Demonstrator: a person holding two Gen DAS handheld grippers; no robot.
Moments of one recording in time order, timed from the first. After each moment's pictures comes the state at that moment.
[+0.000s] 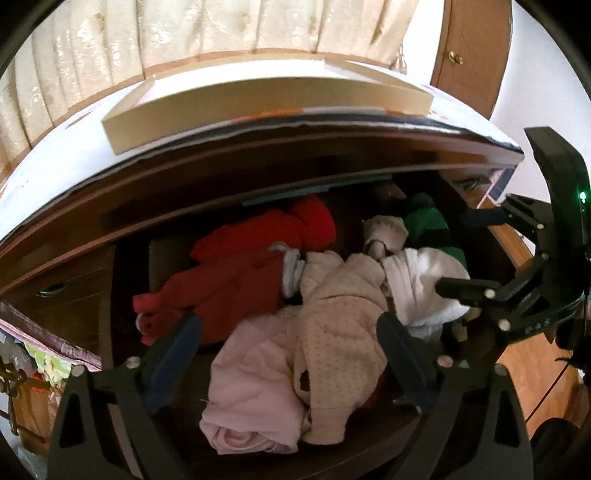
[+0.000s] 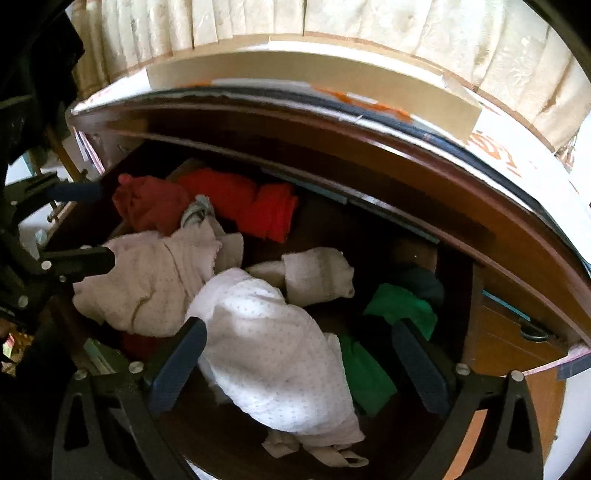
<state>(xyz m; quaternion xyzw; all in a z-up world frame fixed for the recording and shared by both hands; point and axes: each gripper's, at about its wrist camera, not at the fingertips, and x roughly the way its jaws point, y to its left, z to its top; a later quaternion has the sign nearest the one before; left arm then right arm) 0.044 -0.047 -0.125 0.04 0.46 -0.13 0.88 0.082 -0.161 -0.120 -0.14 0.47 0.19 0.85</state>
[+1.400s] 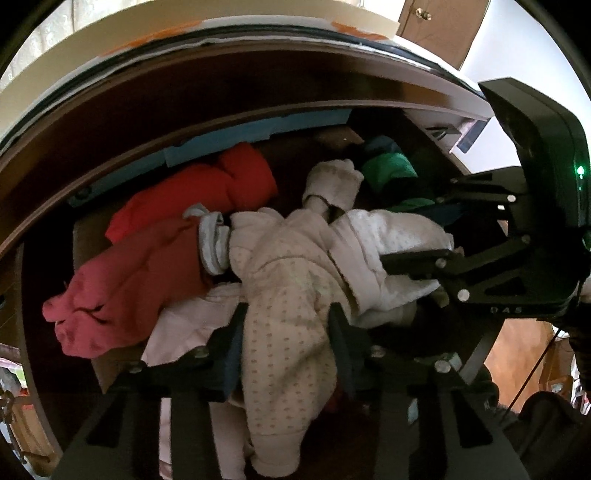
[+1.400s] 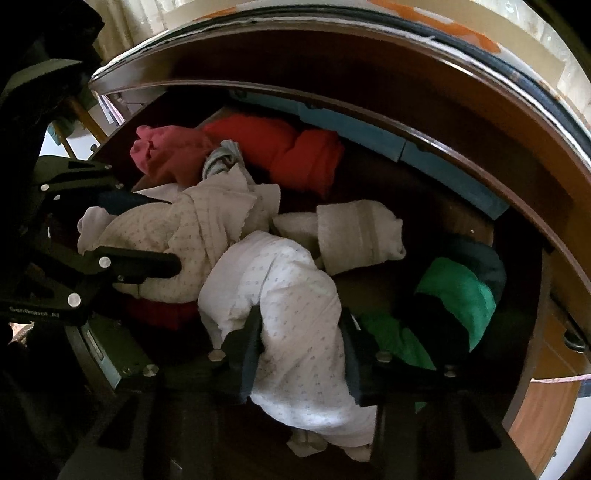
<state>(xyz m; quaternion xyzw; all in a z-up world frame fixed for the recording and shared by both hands) 0.068 -0.087 -0.160 0.06 0.53 -0.22 0.82 0.093 -0.157 -0.156 -0.14 0.53 0.26 0.80</state>
